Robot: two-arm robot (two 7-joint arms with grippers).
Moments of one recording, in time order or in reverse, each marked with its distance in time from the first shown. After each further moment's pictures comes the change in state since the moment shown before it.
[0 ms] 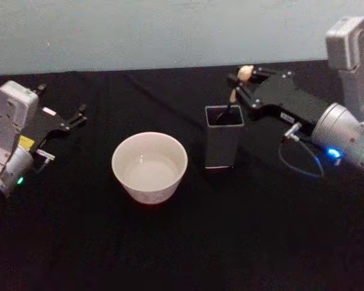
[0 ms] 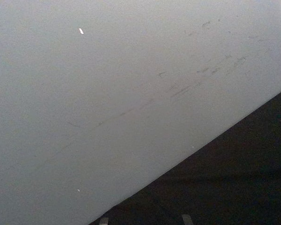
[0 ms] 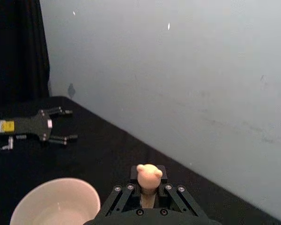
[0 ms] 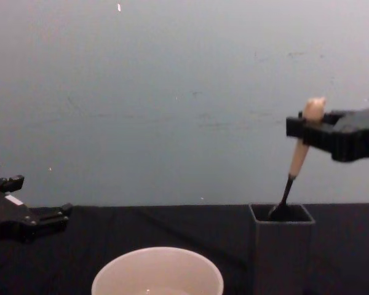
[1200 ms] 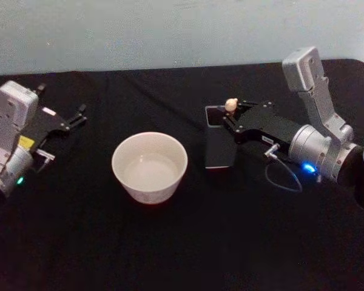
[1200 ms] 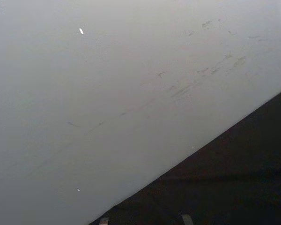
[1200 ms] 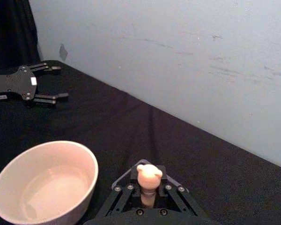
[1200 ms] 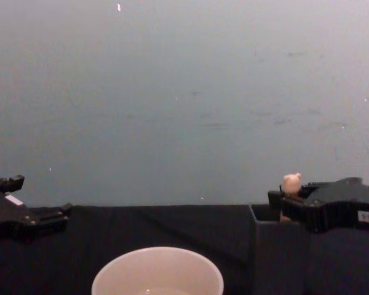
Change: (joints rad) left arm 0.000 0.000 0.000 0.000 0.000 0.000 0.000; right arm 0.042 -0.069 -0.064 0.145 -0.072 0.081 -0.008
